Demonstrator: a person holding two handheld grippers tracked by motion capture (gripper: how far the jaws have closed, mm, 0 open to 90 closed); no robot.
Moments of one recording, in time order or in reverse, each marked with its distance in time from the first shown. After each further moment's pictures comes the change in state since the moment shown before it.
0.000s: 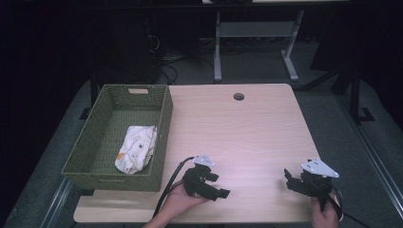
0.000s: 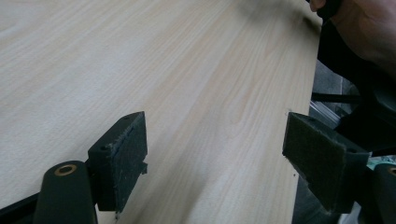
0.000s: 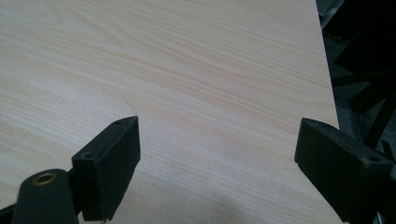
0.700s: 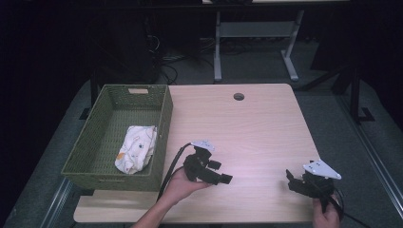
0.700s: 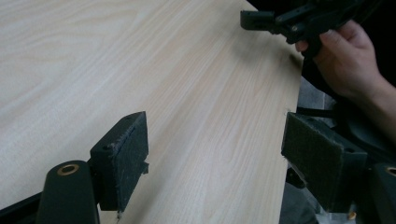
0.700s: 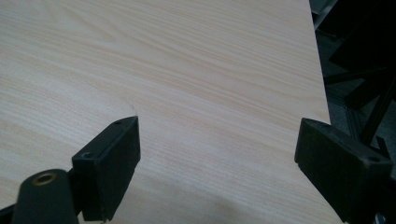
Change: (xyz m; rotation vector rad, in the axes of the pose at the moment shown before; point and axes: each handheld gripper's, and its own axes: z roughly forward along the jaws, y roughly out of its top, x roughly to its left) left arm 0.010 0.043 -0.017 -0.041 -0.065 -0.054; right arm -0.002 -0.003 -0.004 0.001 -0.015 0.012
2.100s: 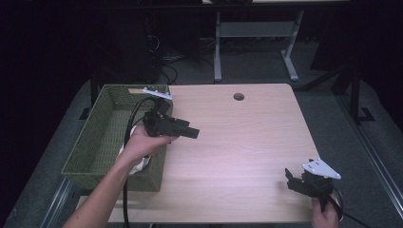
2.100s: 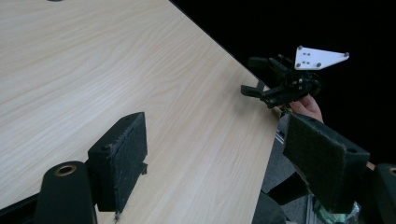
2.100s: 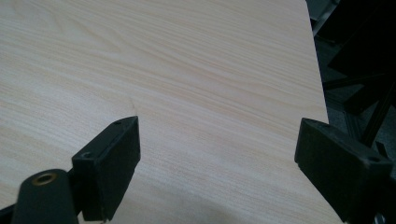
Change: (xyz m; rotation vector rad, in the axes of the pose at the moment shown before) left arm 0.025 0.069 -0.140 -0.087 0.025 -0.051; right arm 0.003 0.005 -0.002 -0.019 -0.001 -0.004
